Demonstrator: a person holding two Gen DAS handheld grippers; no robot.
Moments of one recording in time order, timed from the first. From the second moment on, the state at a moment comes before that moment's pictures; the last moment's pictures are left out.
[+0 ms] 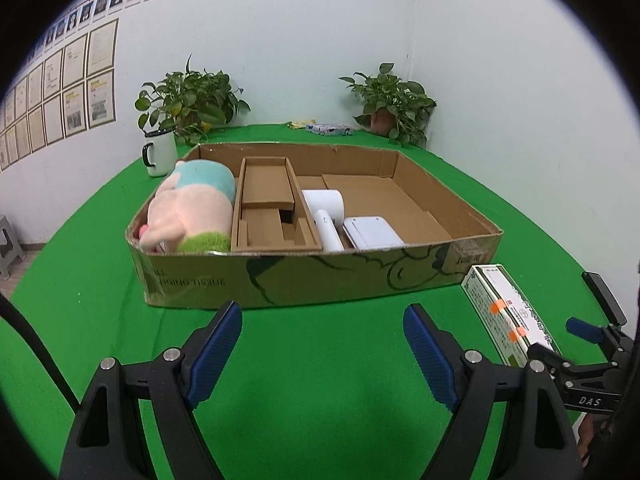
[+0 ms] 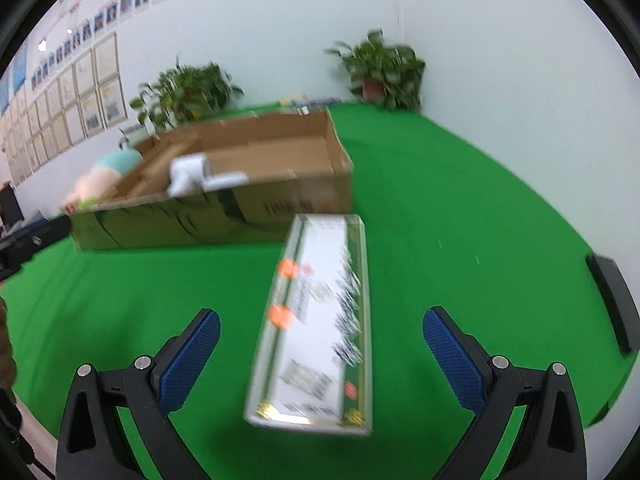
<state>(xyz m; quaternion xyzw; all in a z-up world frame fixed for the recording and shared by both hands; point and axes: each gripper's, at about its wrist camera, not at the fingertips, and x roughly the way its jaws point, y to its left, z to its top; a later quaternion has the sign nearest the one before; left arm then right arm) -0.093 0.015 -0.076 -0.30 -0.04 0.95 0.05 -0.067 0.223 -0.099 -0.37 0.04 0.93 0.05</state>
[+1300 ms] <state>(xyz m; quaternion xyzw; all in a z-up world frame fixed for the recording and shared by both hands) -0.100 0.016 -0.145 -0.46 -0.22 0.83 0.23 -0.040 0.108 -0.126 -0.38 -0.01 0.90 -0.18</state>
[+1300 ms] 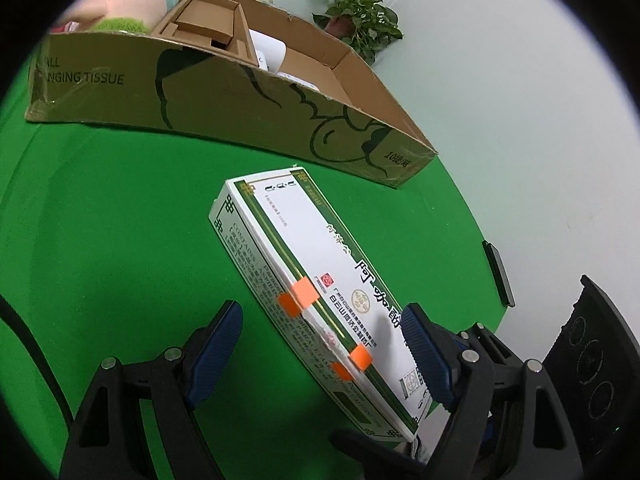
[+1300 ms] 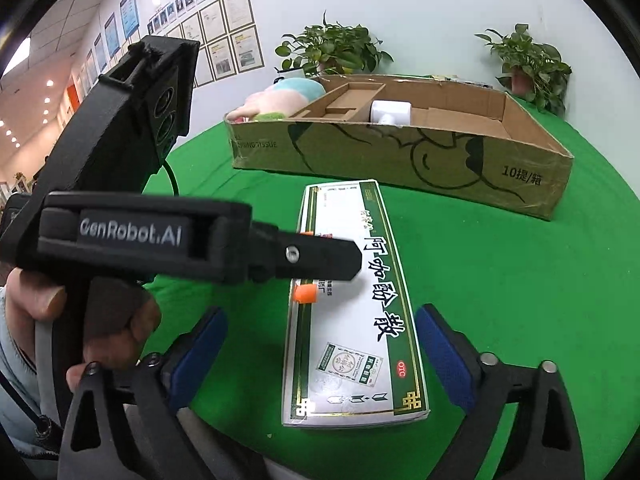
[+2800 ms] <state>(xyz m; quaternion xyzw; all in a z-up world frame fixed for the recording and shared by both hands) -0.078 0.065 -0.023 -0.35 -0.13 0.88 0.30 -0.017 0.146 -0.043 -0.30 0.08 0.94 -0.14</state>
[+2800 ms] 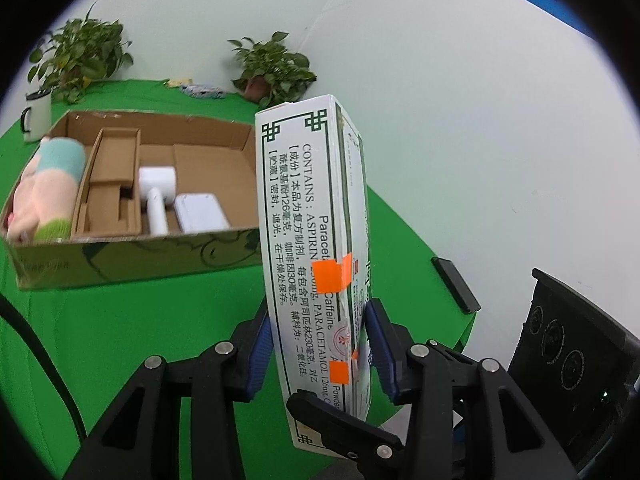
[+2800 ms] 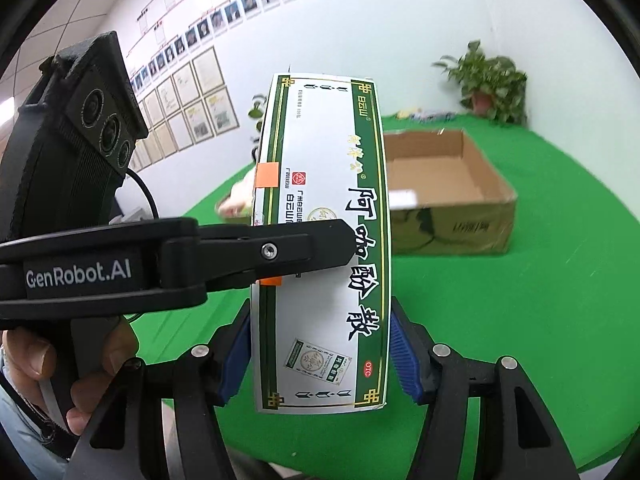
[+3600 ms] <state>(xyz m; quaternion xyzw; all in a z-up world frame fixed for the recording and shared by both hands) -0.171 0.085 0.063 -0.29 -0.13 0.89 0.33 -0.091 0.187 0.080 -0.25 0.04 0.96 -0.10</state>
